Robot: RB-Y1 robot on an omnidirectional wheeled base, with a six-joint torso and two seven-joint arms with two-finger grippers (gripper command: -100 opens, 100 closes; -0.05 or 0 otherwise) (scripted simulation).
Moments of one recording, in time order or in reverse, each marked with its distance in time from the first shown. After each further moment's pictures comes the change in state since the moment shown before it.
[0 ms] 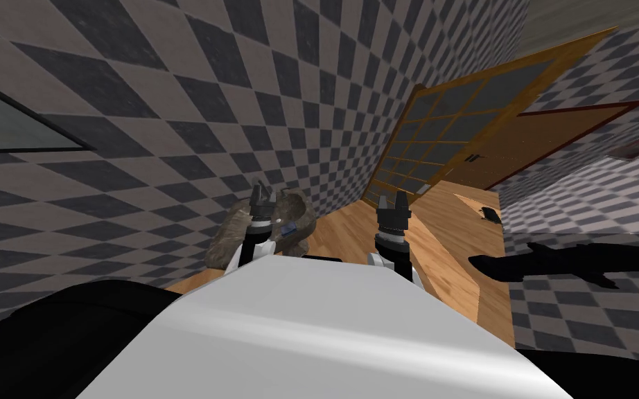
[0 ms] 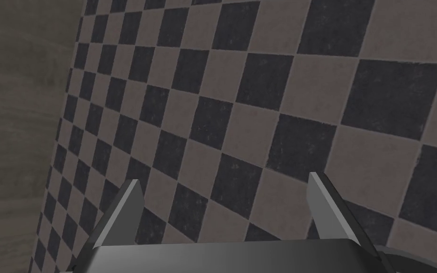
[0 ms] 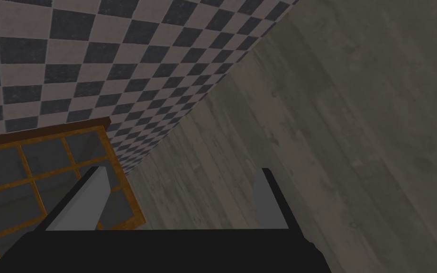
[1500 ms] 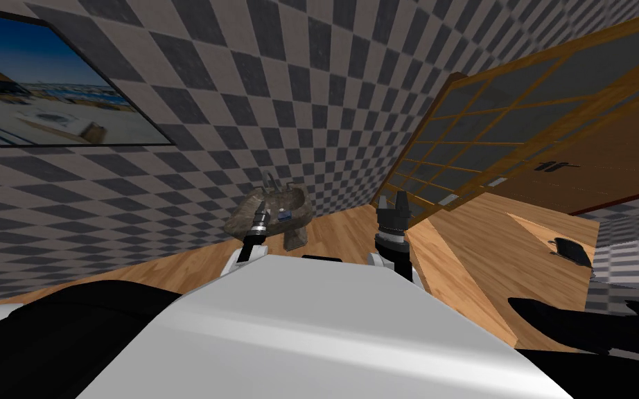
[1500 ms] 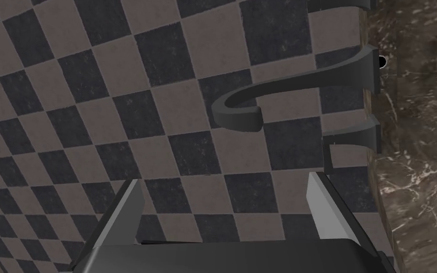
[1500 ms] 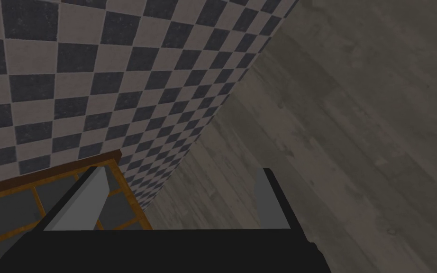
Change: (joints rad) left arm -0.013 0.020 0.175 0.269 -0.041 0.235 -0.081; right arm 0.000 0.000 0.000 0.000 0.000 0.000 0.000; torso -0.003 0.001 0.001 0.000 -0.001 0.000
